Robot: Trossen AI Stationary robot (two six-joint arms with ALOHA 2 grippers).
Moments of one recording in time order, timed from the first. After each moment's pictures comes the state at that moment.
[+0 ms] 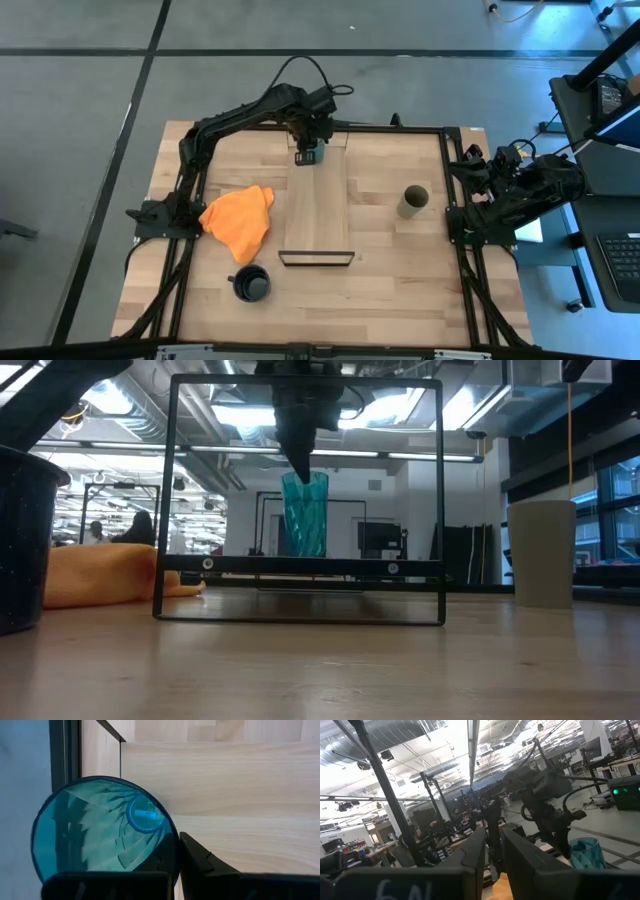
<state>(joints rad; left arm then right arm) 0.45 2.05 2.15 -1.37 0.02 0.40 0.35 0.16 0.60 -0.10 0.46 0.28</state>
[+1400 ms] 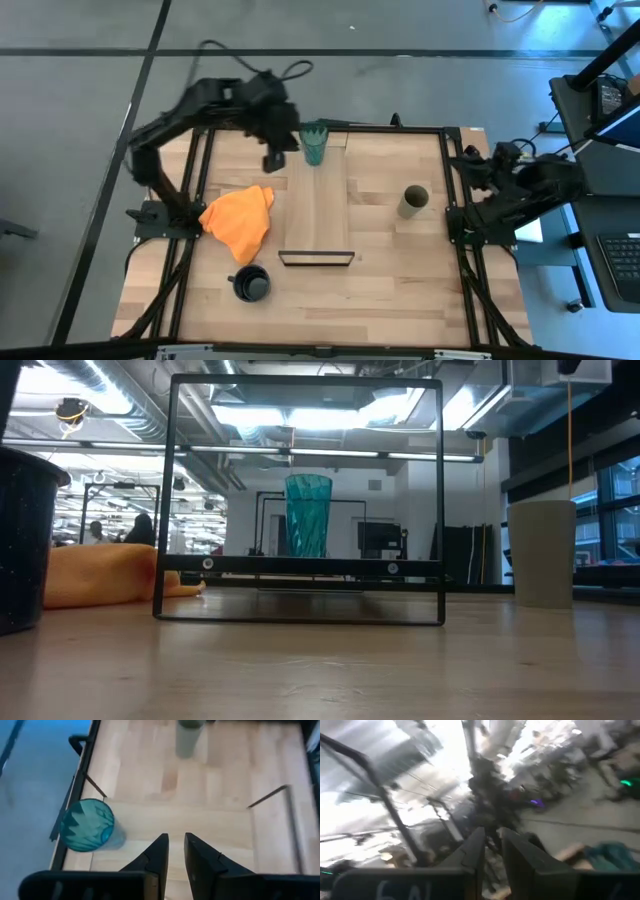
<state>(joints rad) 0.31 1.65 2.15 -1.39 0.13 0.15 0.35 0.23 0.60 0.04 0.51 0.42</state>
